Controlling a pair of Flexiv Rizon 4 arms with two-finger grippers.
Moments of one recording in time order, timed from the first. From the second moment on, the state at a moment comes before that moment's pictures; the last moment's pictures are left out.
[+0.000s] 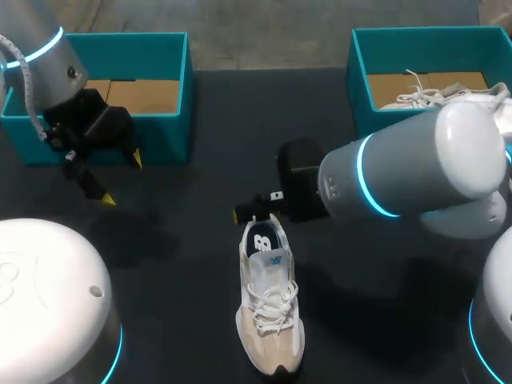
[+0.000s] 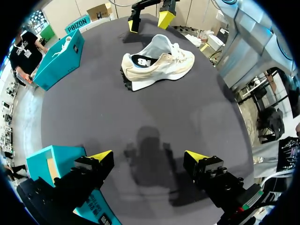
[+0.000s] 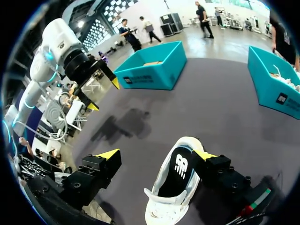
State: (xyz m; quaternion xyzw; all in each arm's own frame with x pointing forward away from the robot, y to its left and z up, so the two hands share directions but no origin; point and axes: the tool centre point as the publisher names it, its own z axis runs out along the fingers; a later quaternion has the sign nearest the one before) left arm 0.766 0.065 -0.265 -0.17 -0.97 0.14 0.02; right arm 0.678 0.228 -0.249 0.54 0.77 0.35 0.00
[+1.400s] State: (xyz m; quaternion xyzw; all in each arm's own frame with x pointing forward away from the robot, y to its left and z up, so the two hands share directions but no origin) left arm 0.766 0.065 -0.265 -0.17 -0.97 0.14 0.02; right arm 0.671 0.221 -0.289 0.64 0.75 0.16 0.10
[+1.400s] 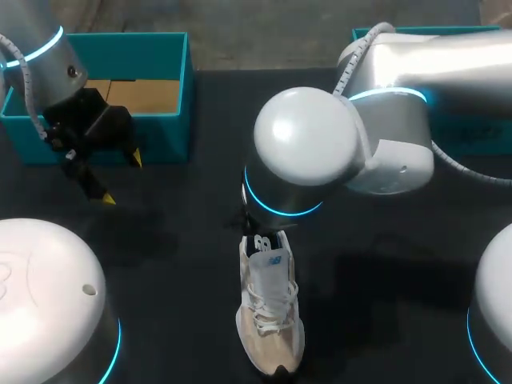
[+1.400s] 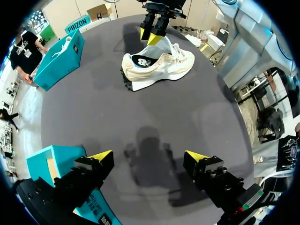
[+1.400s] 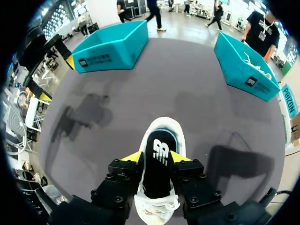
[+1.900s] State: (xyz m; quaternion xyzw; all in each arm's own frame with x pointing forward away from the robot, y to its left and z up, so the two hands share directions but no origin) left arm 0.766 0.065 -0.265 -0.17 -0.97 0.14 0.02; right arm 0.684 0.232 -0.305 0.64 0.75 0.15 0.10
